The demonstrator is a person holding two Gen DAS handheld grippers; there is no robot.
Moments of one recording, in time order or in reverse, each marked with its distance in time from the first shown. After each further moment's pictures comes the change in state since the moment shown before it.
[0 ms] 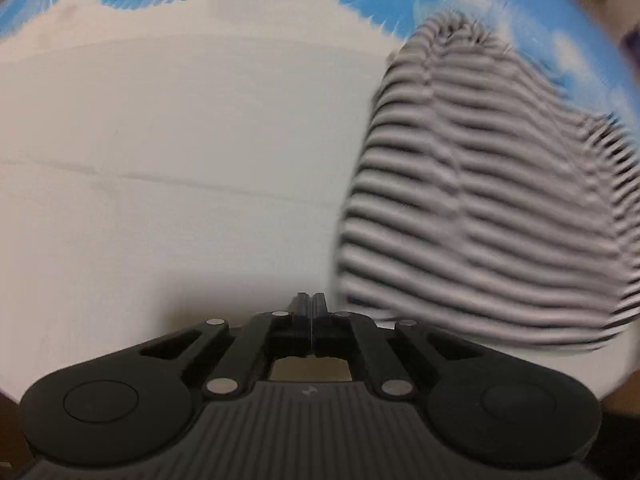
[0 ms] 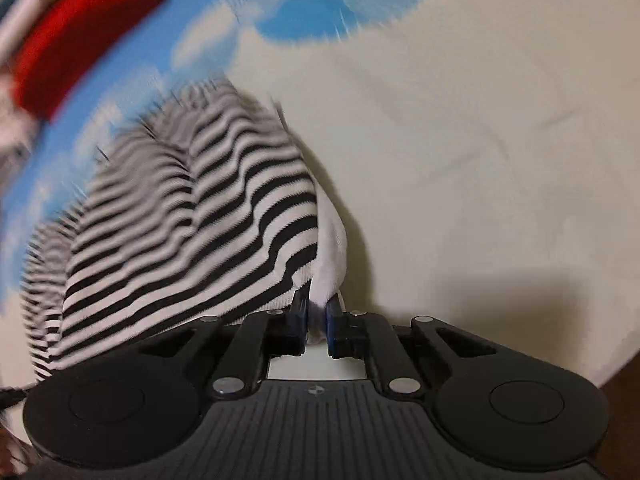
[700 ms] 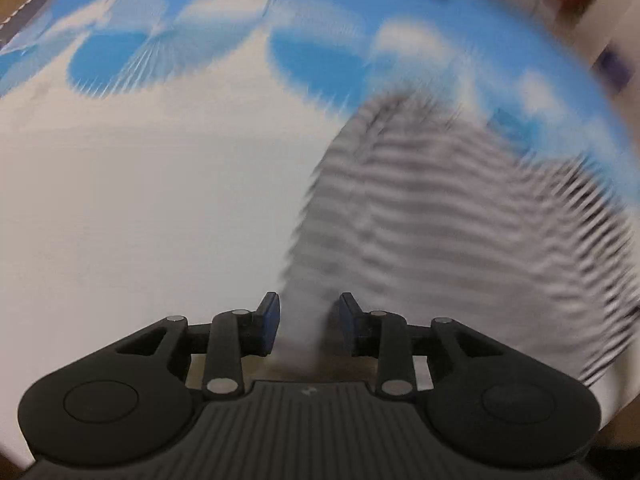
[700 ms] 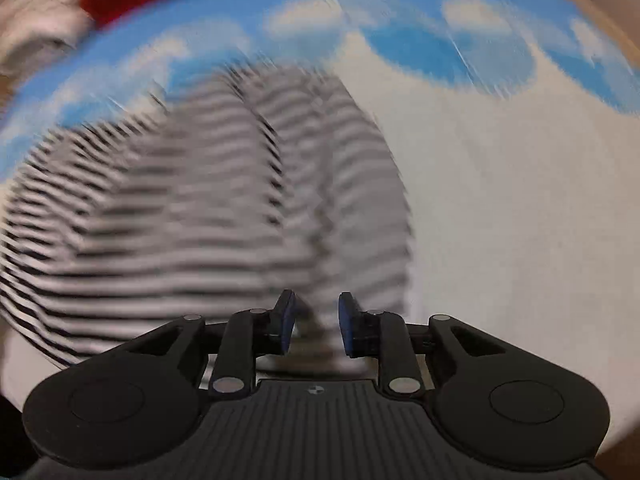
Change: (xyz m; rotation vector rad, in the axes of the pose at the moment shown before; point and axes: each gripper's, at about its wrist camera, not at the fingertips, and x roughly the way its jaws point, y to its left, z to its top) left arm -0.024 -0.039 0.034 -0.004 -0.232 -0.125; right arm -0.016 0.083 -0.005 -0.411 -0.176 0.051
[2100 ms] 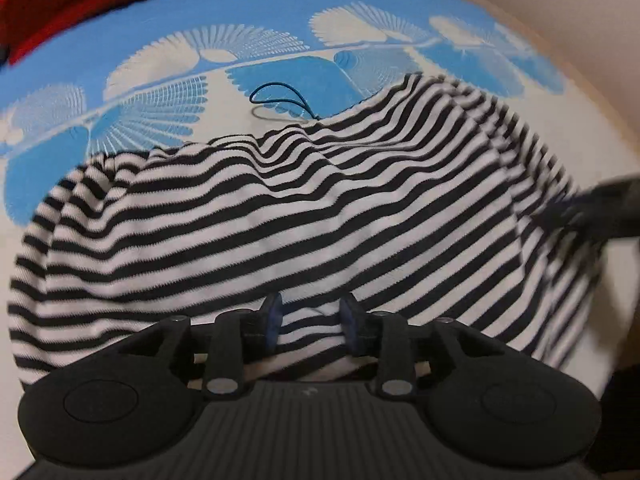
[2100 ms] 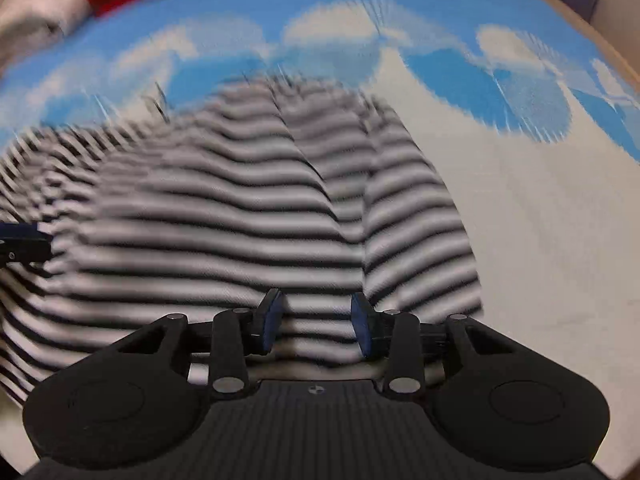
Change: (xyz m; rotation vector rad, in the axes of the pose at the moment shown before) left arm 0.083 -0.193 0.001 0.539 0.001 -0.136; right arm 0.059 0.031 0.022 -0.029 0.071 -0.151
